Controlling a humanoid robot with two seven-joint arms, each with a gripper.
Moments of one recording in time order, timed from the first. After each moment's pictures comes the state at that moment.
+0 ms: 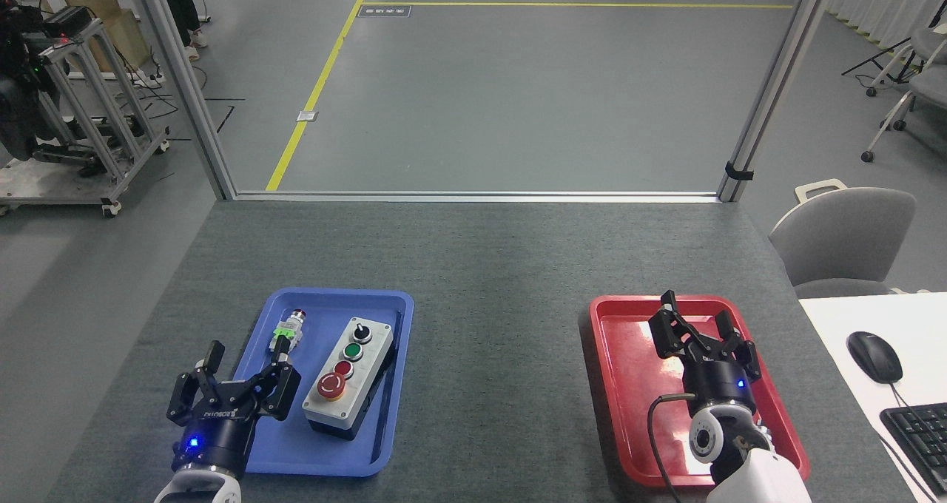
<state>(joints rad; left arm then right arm) -0.06 0.24 -0.09 -1.45 -1.09 0.01 0.24 -0.30 -0.06 -0.07 -1.15 1.06 -0.06 -0.14</state>
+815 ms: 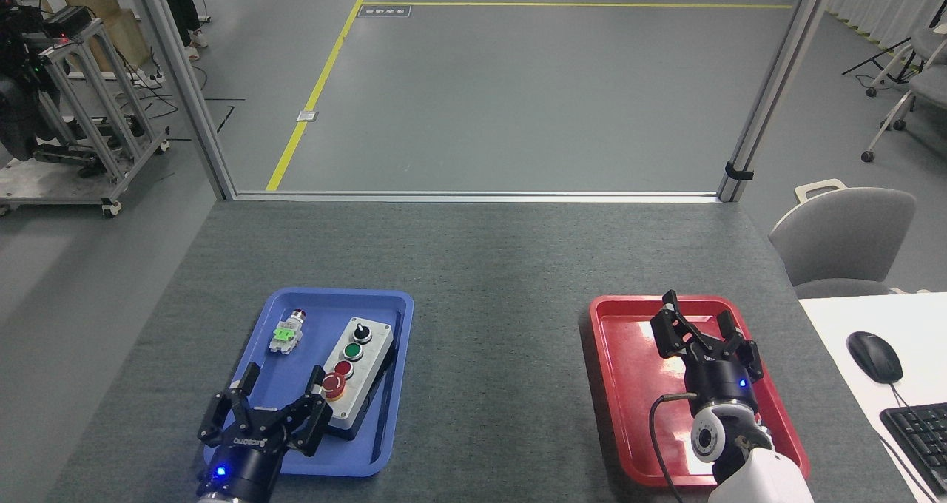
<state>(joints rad) 0.02 0.23 -0.16 -1.51 -1.17 -0.04 0.24 -0.30 -0.06 -0.07 -1.15 1.06 -0.06 -0.13</state>
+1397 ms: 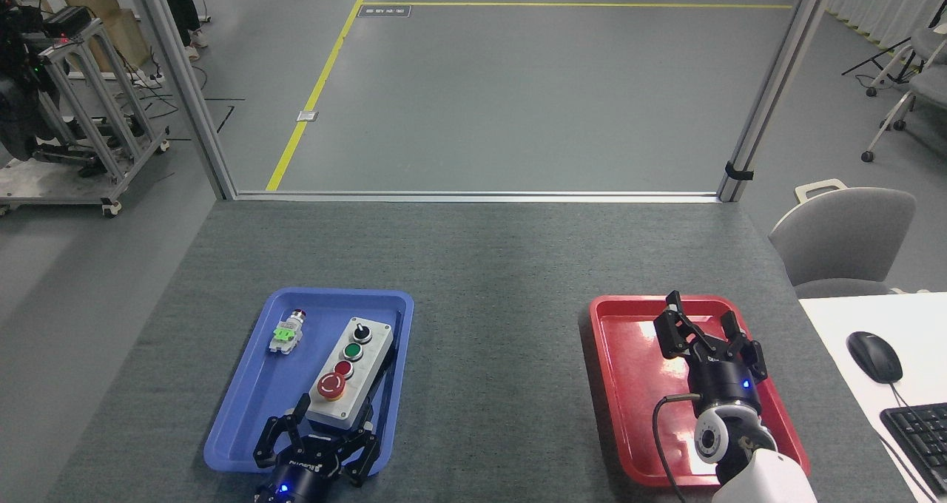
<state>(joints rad) -0.04 0.13 -0.23 -1.29 -1.36 0.00 0.22 -0.30 -0.07 -0.07 -1.15 1.06 -0.06 -0.13</state>
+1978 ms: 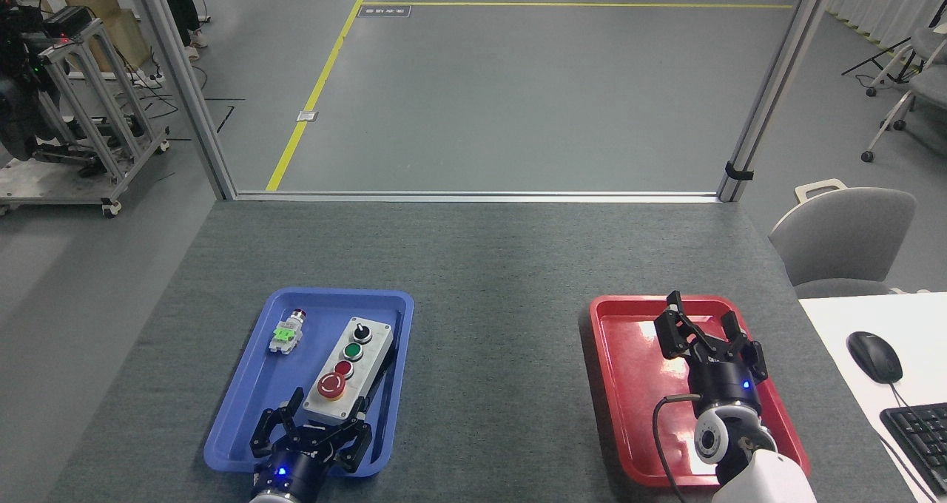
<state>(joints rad) -0.13 0.13 -0.22 -1.15 -1.35 0.00 0.22 -0.30 -0.07 -0.07 -1.15 1.06 -0.06 -0.14</state>
